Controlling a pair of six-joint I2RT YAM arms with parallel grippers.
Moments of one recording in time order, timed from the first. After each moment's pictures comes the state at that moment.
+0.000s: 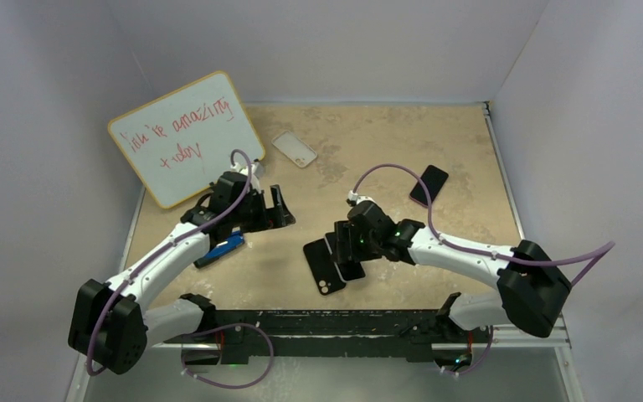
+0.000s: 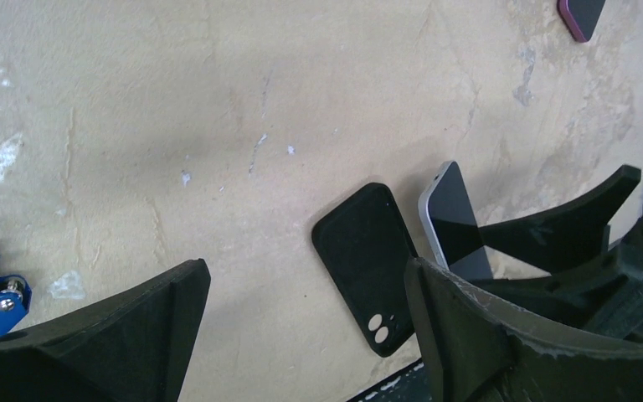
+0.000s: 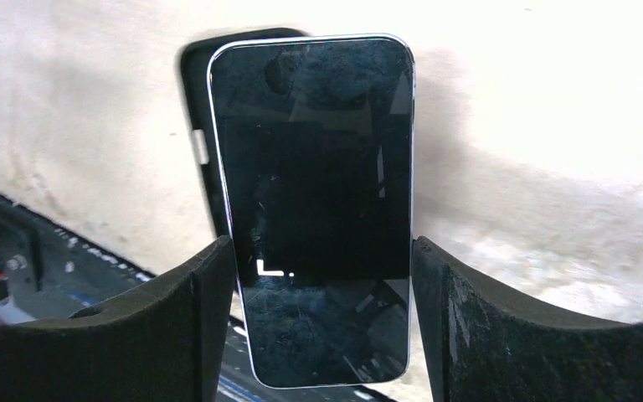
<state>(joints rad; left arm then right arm) -0.46 1.14 0.73 -0.36 0.18 -0.59 0.87 1.33 0.73 -0.38 0.00 0.71</state>
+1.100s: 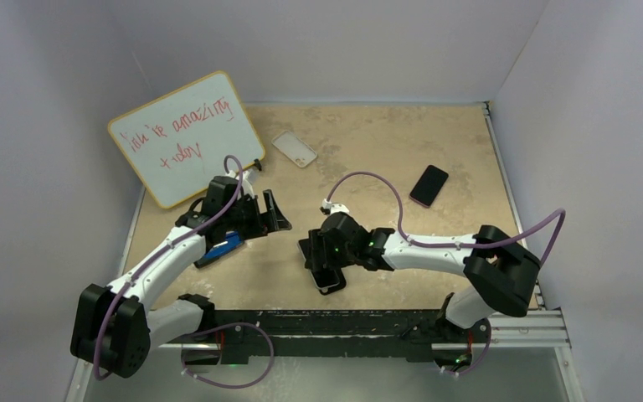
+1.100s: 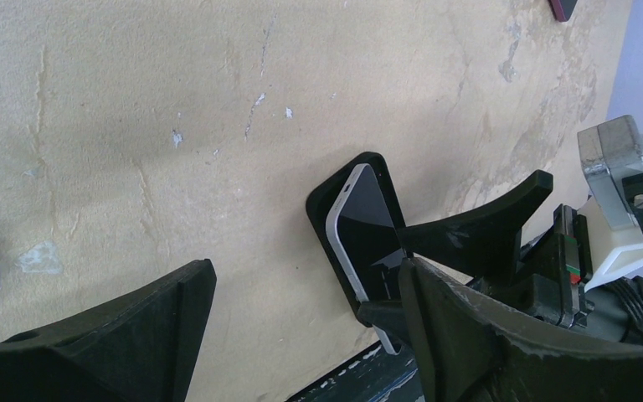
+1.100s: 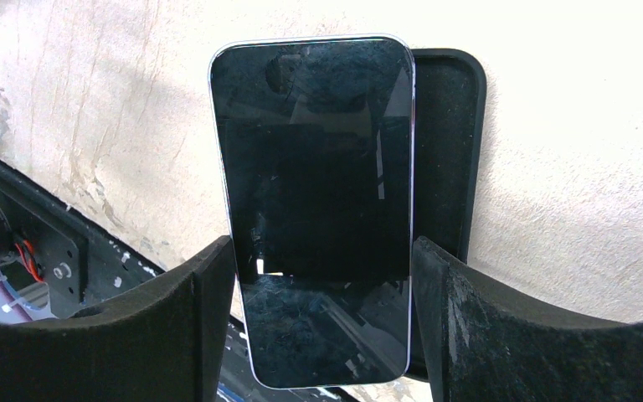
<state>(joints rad) -0.34 1.11 0.65 -0.35 0.37 -0.62 1.04 1.52 0.79 -0.16 0.04 0.81</state>
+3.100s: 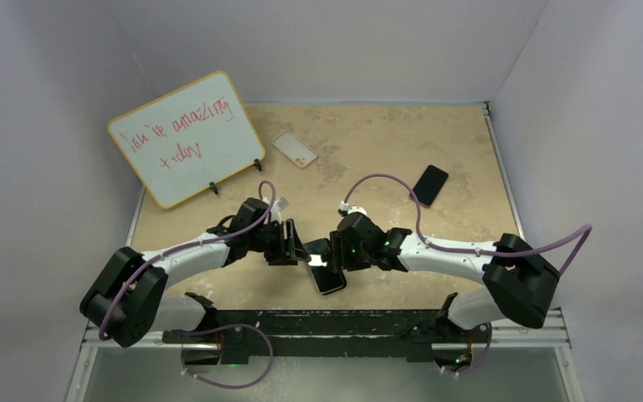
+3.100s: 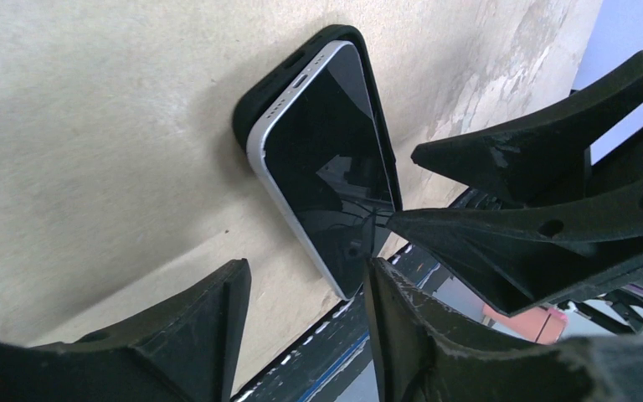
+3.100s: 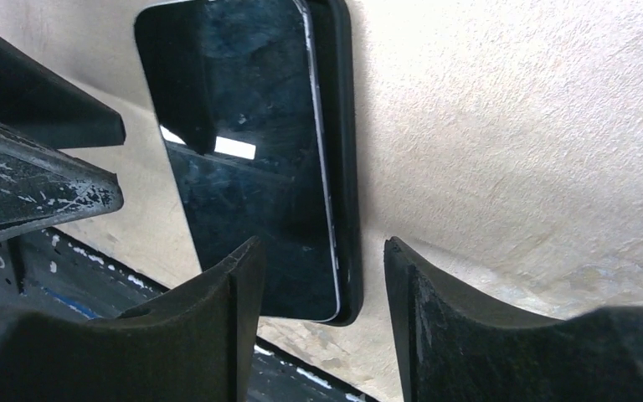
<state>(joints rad) -0.56 1.29 0.48 -0.05 0.50 -0.81 0.97 1.41 0.70 -0.28 0.03 0.78</state>
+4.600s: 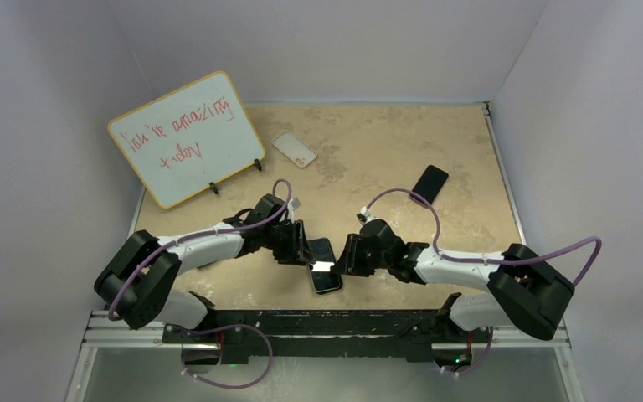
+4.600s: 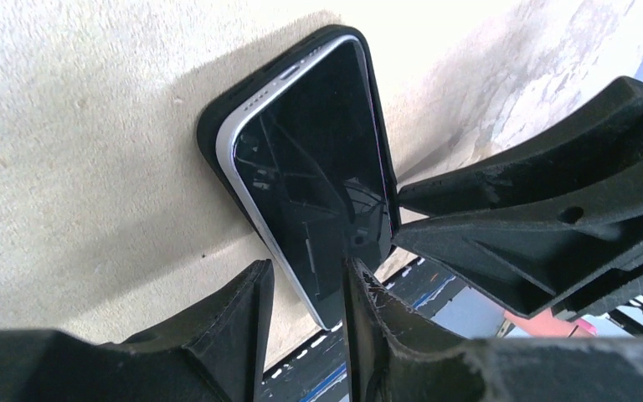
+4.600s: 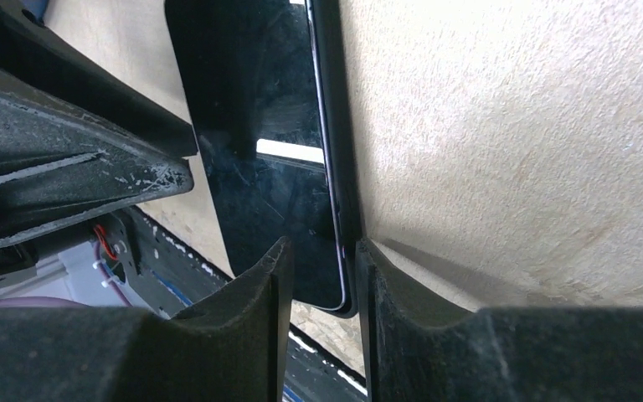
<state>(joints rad) -0.66 1.43 0.62 -0.16 0.41 -0.81 0.88 1.31 0.45 0.07 -0.15 0.99</state>
